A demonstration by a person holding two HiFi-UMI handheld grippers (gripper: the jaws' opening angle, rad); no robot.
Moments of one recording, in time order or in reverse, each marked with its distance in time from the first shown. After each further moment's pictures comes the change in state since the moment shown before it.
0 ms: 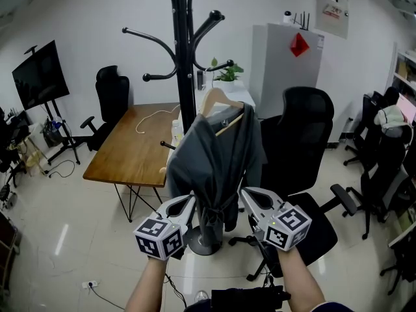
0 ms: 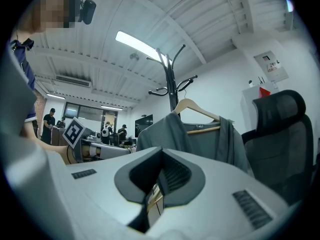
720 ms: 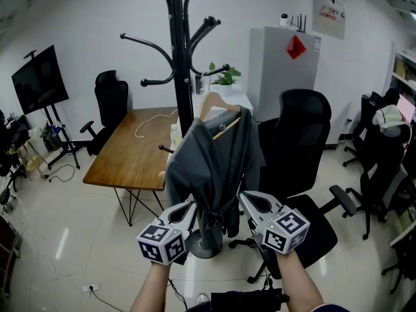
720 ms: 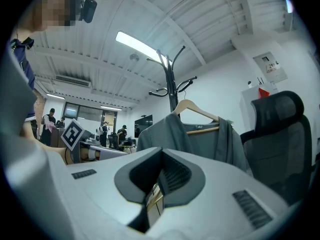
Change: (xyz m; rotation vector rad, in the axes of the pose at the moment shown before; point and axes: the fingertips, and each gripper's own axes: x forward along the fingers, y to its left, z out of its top) left arm -0.001 -0.008 -0.011 -0.035 0.007 0.007; right arm -0.005 0.002 0.000 -0.004 -0.003 -0.004
